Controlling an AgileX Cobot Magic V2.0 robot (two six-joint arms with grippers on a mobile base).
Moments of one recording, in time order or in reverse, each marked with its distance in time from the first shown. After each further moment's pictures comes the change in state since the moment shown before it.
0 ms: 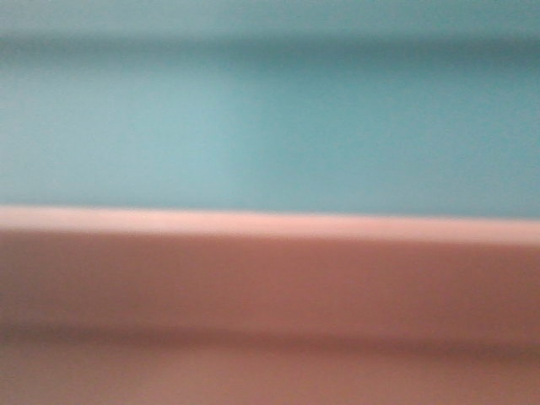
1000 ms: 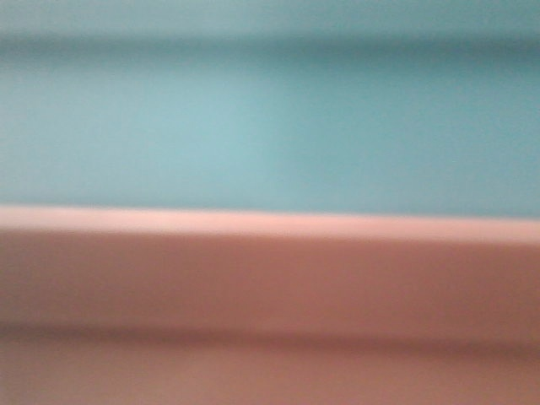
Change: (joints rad) left arm 0.000 0.000 0.000 0.000 0.000 0.000; right arm 0.000 0.000 0.000 0.000 0.000 0.000
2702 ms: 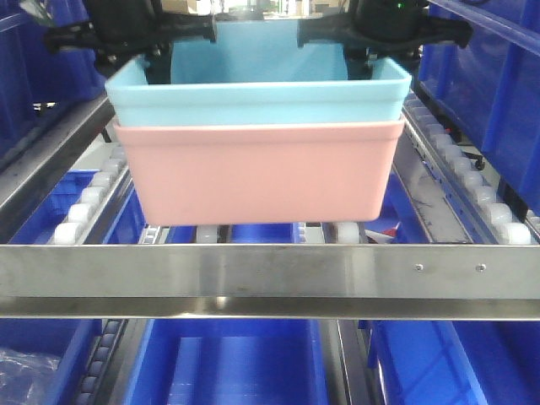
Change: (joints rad) left arm 0.419 0.644 -0.647 0.046 -0.327 0.358; right arm -0.427 0.666 -0.669 -0.149 -0.346 -0.389
